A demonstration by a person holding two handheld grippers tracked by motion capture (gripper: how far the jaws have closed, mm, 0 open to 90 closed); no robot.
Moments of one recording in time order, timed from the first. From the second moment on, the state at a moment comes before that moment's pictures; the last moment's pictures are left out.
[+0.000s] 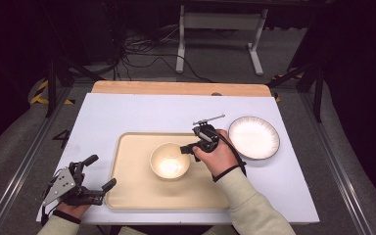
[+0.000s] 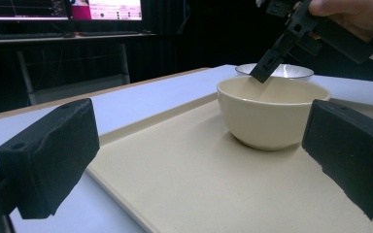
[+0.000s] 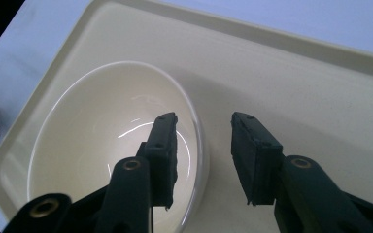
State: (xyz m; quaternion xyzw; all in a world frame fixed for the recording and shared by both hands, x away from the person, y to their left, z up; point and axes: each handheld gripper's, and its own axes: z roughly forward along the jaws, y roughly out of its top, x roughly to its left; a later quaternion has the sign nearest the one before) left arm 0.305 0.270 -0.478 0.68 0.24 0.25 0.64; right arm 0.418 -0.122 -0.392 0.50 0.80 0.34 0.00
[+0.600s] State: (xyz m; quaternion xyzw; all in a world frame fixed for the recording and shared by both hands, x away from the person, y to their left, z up) left arm 0.305 0.270 -0.478 0.68 0.24 0.25 0.64; right arm 0.394 -0.159 -0.377 0.40 0.80 0.44 0.08
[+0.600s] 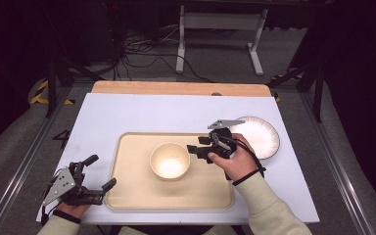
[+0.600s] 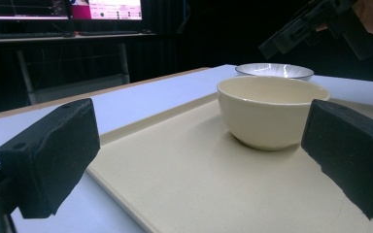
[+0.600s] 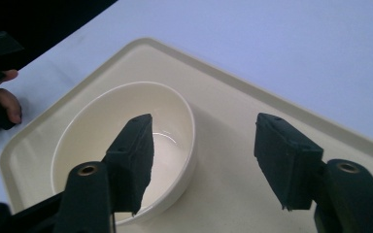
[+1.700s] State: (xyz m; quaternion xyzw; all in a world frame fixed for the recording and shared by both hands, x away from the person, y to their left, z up) left arm 0.305 0.269 -0.478 0.68 0.25 0.25 0.64; right arm 0.360 -0.237 -0.400 0.30 0.76 0.53 0.19
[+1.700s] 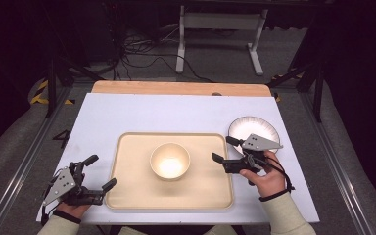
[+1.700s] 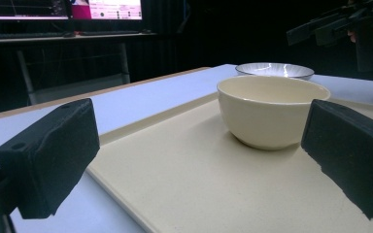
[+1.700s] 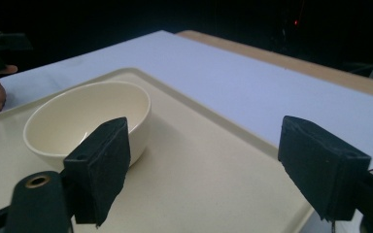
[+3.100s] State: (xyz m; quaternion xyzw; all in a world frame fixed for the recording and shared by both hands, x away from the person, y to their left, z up) left arm 0.305 0.270 -0.478 0.68 0.25 0.25 0.64; right arm 0.334 -0.255 -0.460 0.27 0.72 0.59 0.25
